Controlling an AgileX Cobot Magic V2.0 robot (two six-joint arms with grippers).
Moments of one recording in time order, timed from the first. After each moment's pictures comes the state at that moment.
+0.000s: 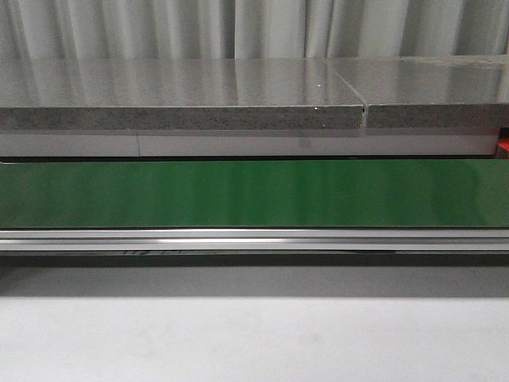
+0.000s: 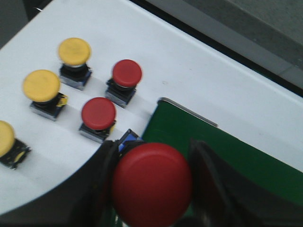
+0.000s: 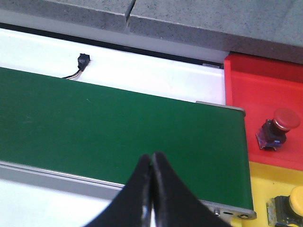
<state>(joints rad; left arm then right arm) 0.27 1.27 -0.97 -0.28 0.56 0.01 -0.07 0.63 -0.59 0.19 0.51 -0.27</state>
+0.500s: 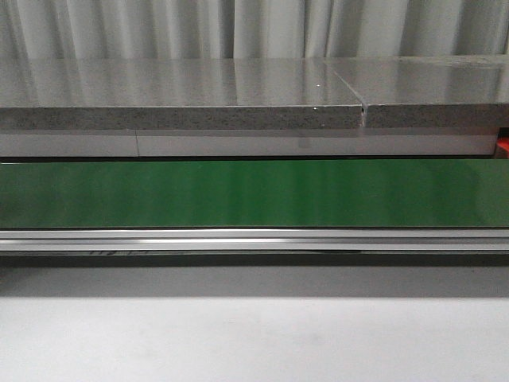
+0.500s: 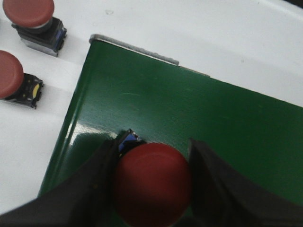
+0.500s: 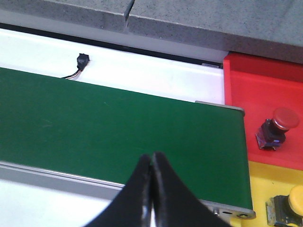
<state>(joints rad) 0.13 1.48 -1.03 -0.29 0.64 0.05 -0.07 0.63 -0.59 0.19 0.51 -0.27</state>
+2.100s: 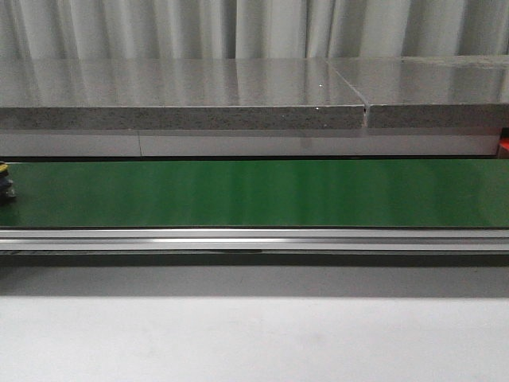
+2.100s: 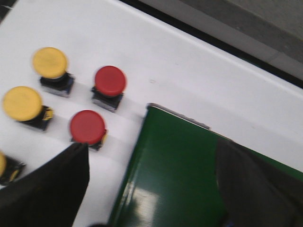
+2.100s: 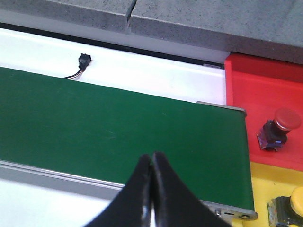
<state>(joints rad) 0.36 1.38 -1.11 -0.37 0.68 0.13 -0.07 0.63 -0.59 0.19 0.51 -0.27</state>
